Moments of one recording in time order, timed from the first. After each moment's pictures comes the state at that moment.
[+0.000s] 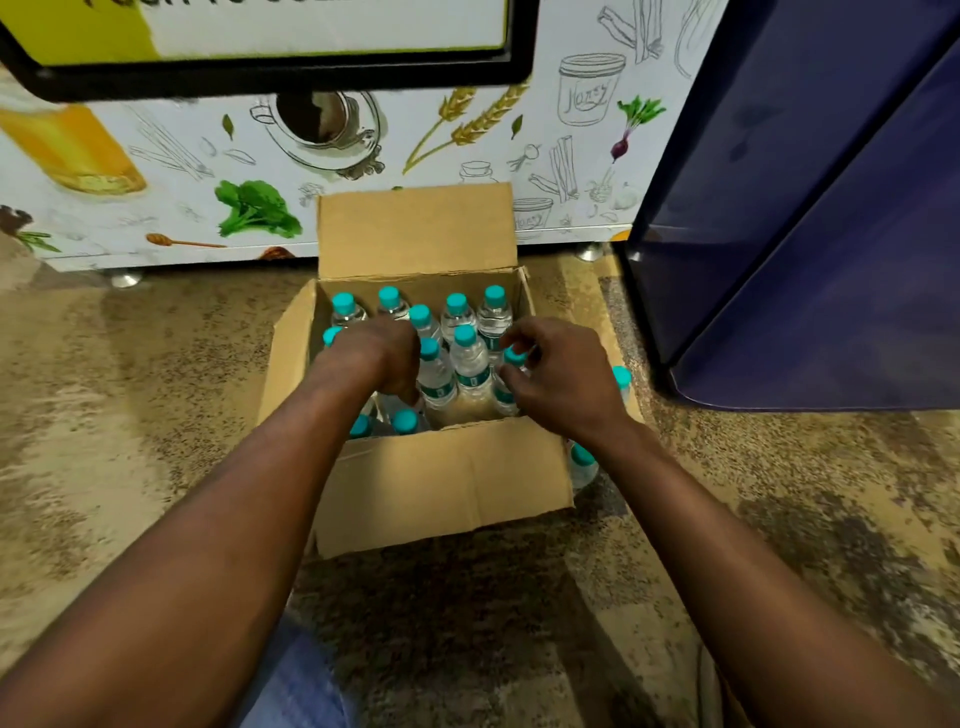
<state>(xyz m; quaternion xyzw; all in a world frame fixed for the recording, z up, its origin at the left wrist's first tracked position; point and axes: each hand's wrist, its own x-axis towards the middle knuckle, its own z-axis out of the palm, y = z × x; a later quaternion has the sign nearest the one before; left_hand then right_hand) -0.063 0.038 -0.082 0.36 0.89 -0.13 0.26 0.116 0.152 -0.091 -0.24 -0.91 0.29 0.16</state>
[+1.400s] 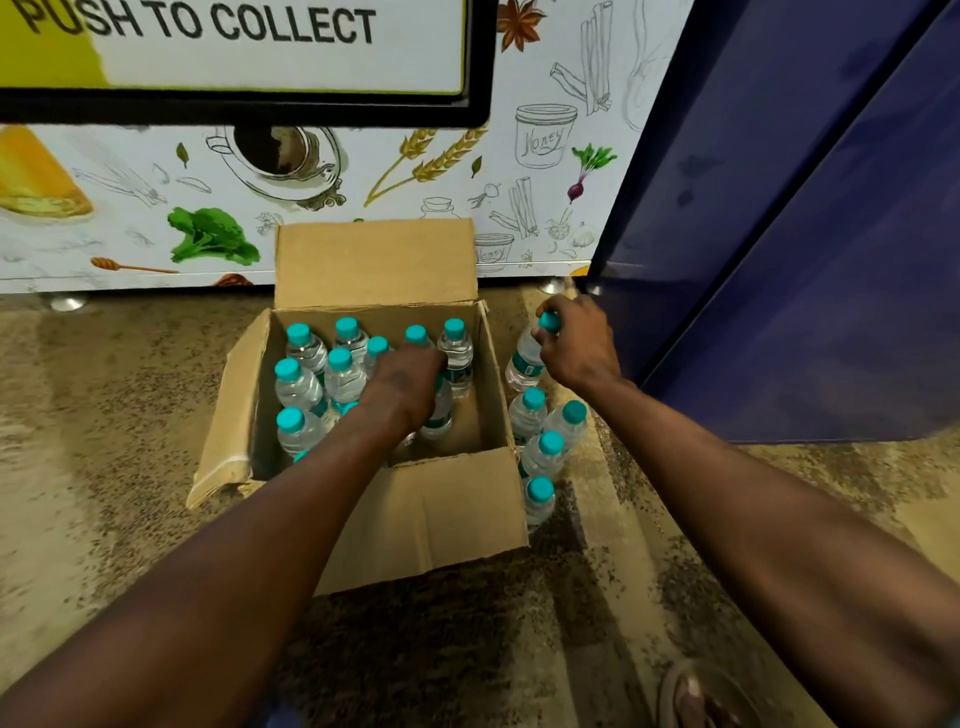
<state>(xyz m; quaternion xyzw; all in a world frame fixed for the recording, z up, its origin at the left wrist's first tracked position) -0.029 0.088 -0.122 0.43 0.89 0.04 0.14 0.089 0.270 -0.116 -0.37 -0.89 0.22 0.12</state>
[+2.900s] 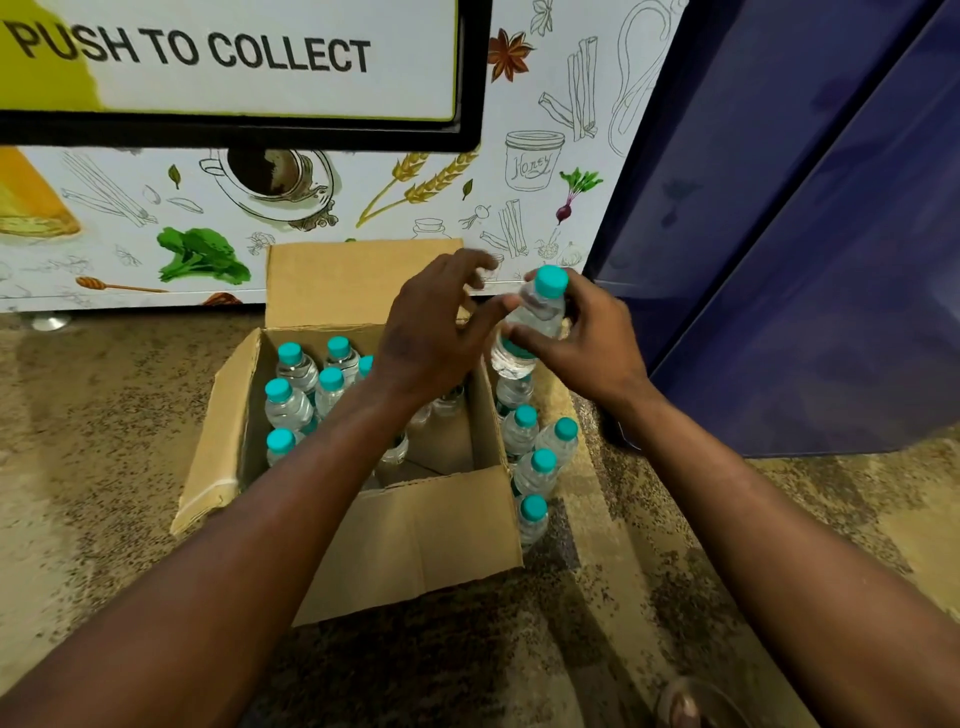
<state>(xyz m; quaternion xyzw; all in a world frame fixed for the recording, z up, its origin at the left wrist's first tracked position) -0.022 0.110 -0.053 0.51 0.74 0.44 -0.04 0.114 0.247 -0.053 -0.21 -0.87 0.36 0.27</state>
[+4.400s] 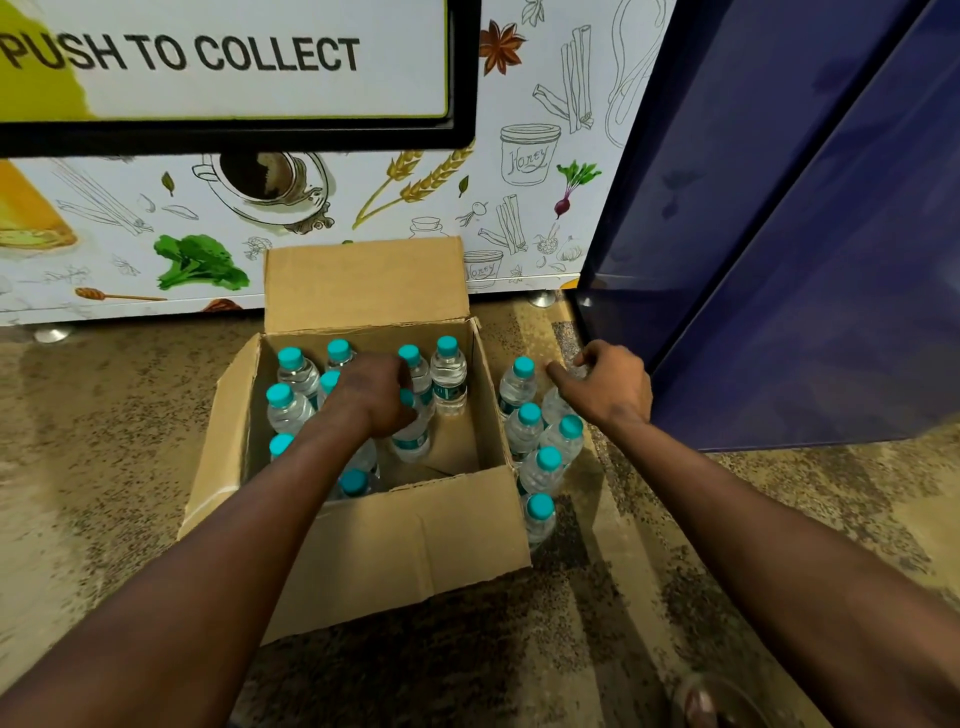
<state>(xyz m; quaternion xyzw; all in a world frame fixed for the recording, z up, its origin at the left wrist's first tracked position) -0.056 0.076 -0.106 0.37 0.91 0.09 0.18 0.128 0.276 -0.133 -0.50 -0.83 0.21 0.12</state>
